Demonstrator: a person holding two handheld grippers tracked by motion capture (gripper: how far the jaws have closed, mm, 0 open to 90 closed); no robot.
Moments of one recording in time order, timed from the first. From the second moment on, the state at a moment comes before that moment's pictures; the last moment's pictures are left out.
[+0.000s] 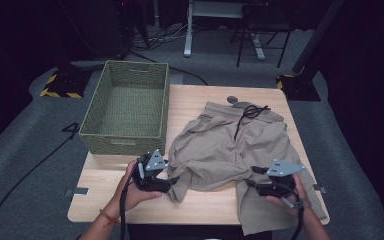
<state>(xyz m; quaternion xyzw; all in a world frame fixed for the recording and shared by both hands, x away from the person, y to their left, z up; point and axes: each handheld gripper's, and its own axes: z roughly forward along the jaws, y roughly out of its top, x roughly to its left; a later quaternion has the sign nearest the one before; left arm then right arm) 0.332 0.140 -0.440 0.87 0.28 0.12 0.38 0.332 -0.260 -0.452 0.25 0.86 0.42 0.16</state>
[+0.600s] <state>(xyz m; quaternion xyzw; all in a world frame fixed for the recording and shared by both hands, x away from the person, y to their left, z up) 0.328 0.125 -0.496 0.89 0.28 0.07 0.34 0.360 -0.143 -0.491 0.17 0.92 0.35 0.09</state>
